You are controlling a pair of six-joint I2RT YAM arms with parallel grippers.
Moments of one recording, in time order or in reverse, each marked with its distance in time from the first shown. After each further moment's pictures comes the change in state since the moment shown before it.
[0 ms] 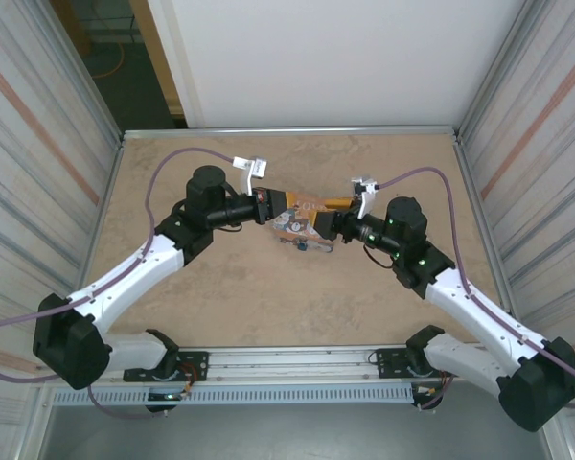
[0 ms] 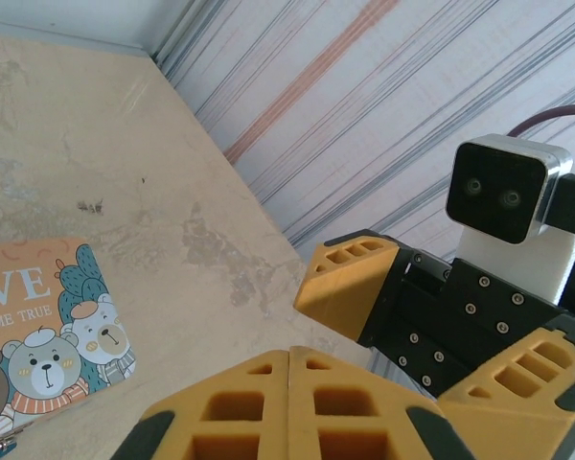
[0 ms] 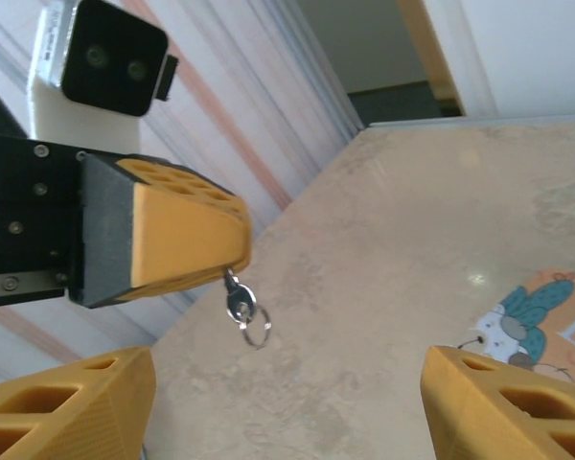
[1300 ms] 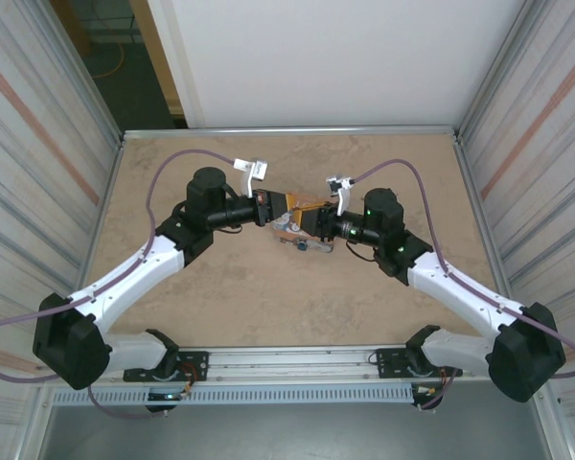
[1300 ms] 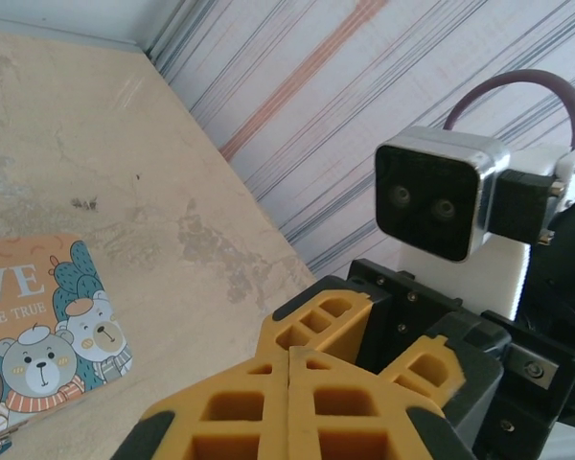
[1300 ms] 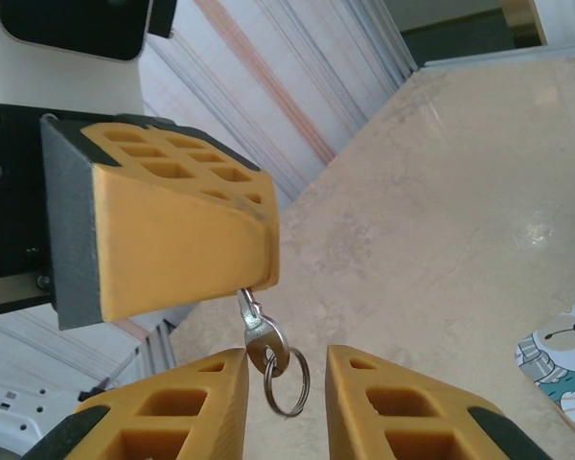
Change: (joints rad) left arm 0.000 0.000 -0.017 0.027 0.014 -0.002; right arm 0.066 0.180 0.064 0.059 -0.076 0.042
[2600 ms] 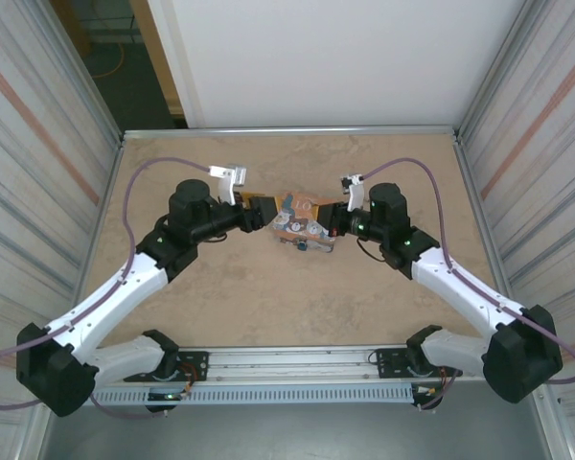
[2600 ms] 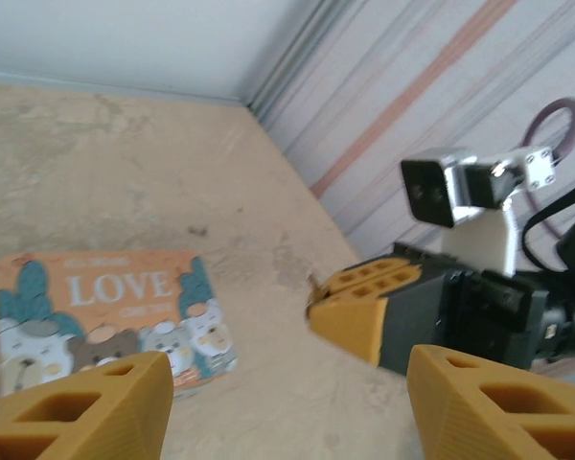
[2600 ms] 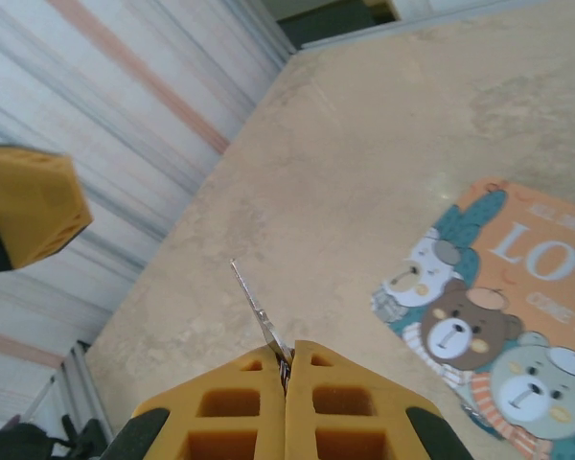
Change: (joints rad) left arm 0.013 -0.166 -0.088 -0.132 -0.248 0.100; right arm -0.122 0.011 0.014 -0.200 0.092 -0.038
